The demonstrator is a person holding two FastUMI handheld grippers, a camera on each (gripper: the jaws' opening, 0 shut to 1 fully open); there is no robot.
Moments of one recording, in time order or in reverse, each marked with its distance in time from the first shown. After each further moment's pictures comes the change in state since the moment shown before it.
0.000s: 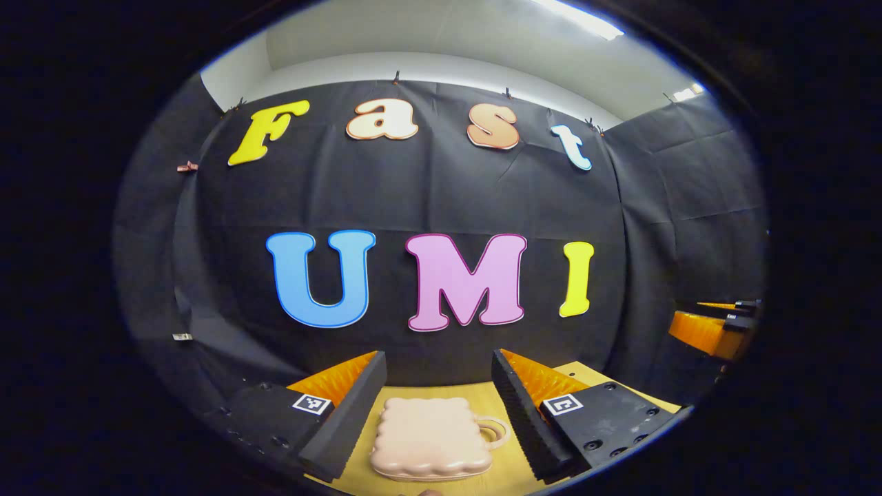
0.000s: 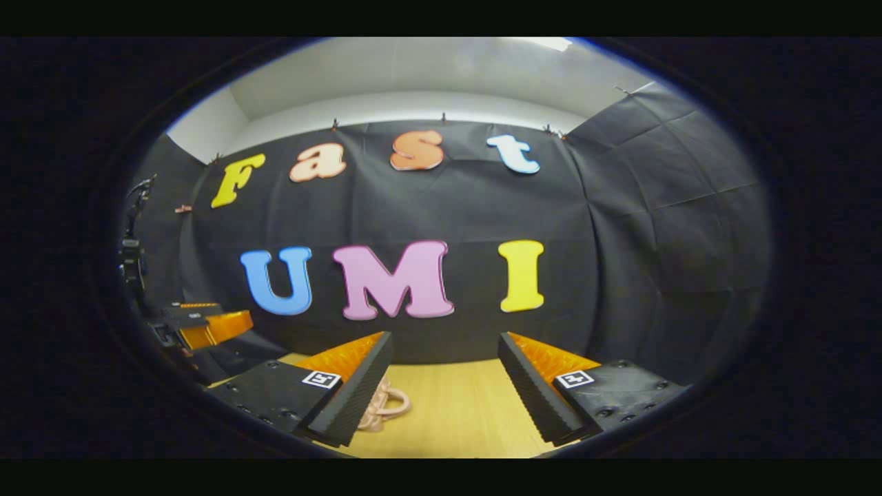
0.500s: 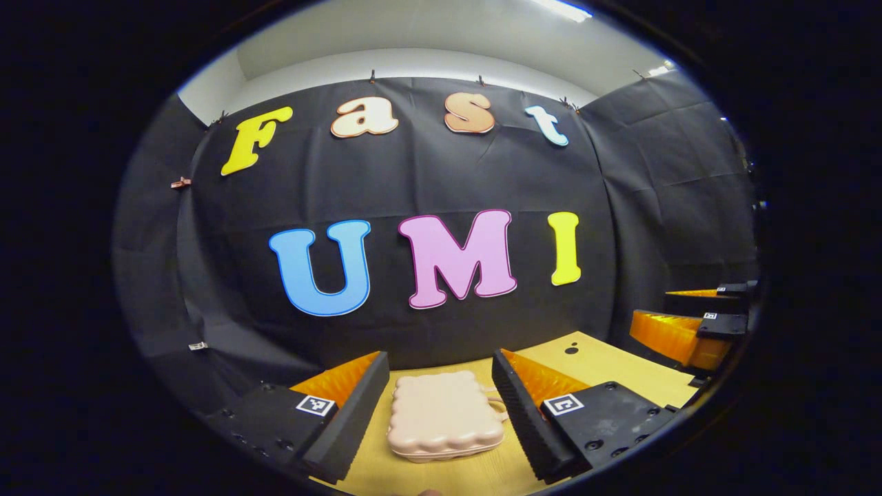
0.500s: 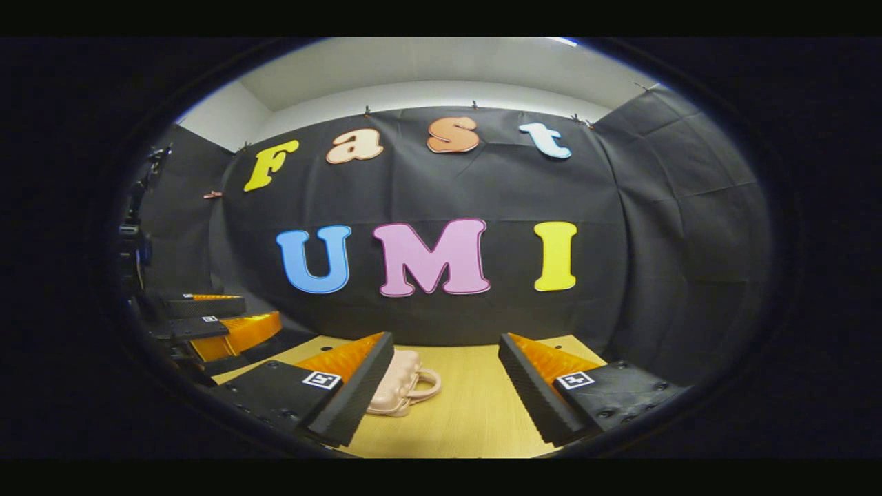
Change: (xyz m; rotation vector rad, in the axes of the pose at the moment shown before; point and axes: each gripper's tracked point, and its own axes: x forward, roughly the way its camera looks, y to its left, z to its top) left arm -0.044 -0.022 -0.034 0.043 0.063 -0.046; right arm -0.030 0.041 -0.048 -0.034 0.114 0.107
